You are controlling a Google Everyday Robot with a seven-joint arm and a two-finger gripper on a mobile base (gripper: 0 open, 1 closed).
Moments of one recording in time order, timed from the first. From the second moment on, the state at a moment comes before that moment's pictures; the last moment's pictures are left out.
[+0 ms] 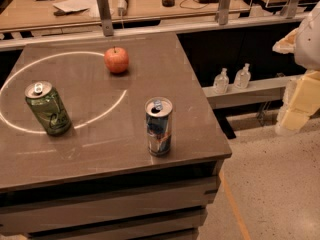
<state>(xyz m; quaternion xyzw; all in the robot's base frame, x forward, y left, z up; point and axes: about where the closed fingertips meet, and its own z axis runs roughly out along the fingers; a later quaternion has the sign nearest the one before) 0.438 -0.217 0.976 -0.60 0.78 -0.03 0.16</state>
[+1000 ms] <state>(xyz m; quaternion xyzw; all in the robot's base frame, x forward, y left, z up) 0.447 -0.157 0.961 -0.65 0.73 0.04 0.20</state>
